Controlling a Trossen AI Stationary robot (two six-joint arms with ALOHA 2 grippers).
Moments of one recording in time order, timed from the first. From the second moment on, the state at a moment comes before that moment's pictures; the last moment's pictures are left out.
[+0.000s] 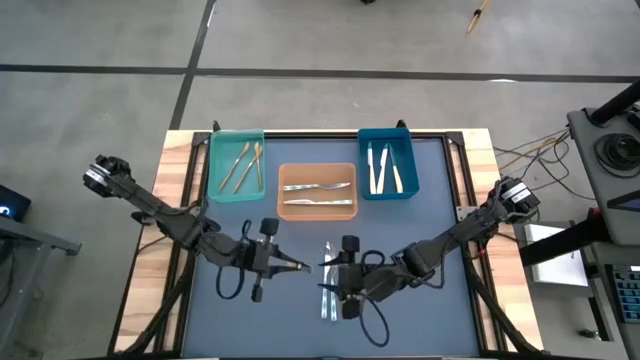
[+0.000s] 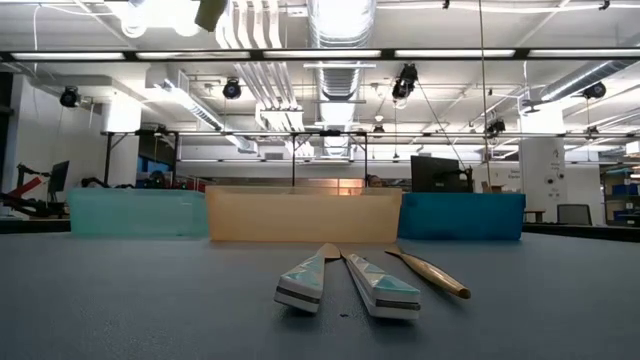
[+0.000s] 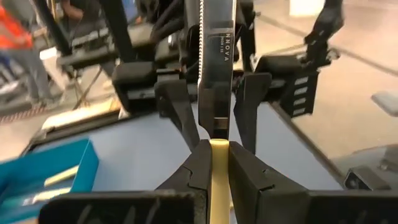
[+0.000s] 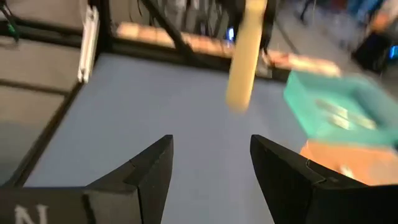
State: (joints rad) left arm -0.53 1.25 0.86 0.15 -0.39 0.09; right arm 0.51 1.72 1.25 0.02 0.53 0.06
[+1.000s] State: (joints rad) left arm -0.39 1.34 0.57 0.86 -0.36 0.20; right arm 0.39 1.72 1.02 0.88 0.46 -0.22
